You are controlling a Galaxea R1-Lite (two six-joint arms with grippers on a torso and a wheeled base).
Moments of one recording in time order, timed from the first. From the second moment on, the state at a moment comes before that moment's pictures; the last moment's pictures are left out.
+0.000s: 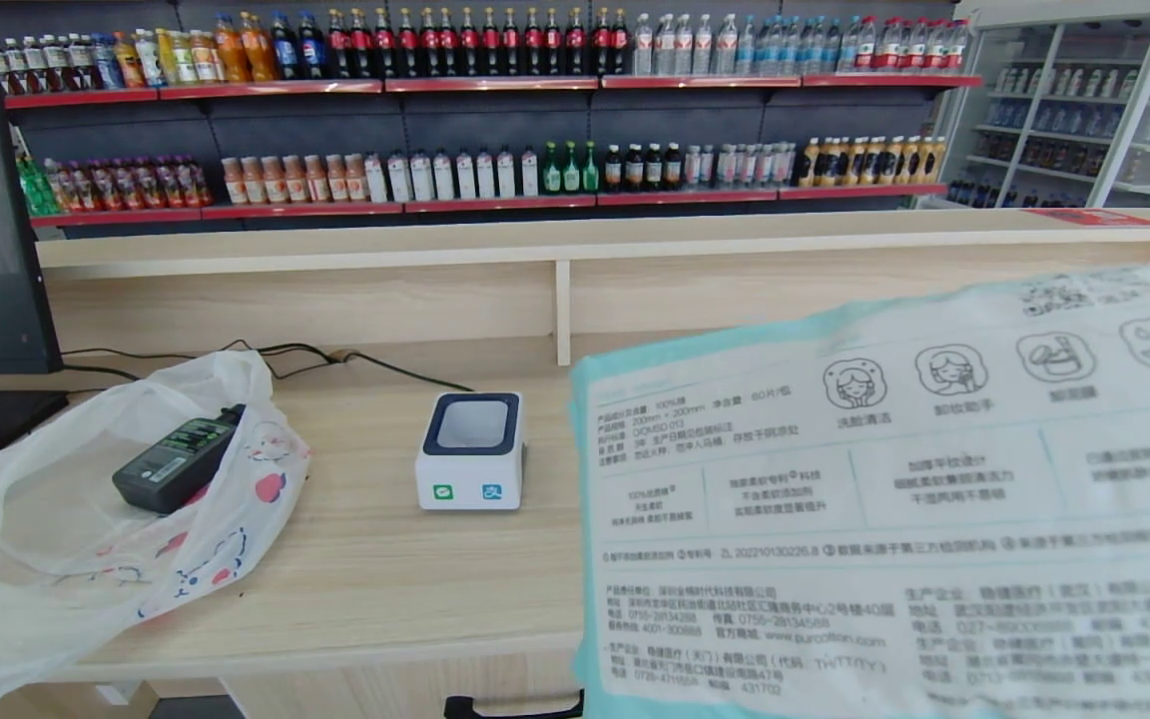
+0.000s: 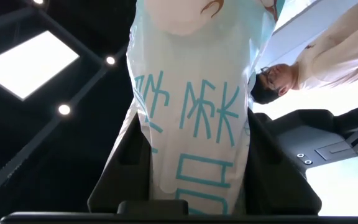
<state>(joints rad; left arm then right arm) 0.00 0.00 0.00 0.00 0.00 0.02 0.46 1.18 -0.46 -1.12 1.02 2.75</state>
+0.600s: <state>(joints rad) 0.00 0.00 0.00 0.00 0.00 0.02 0.45 1.25 -0.44 -1.12 1.02 2.74</state>
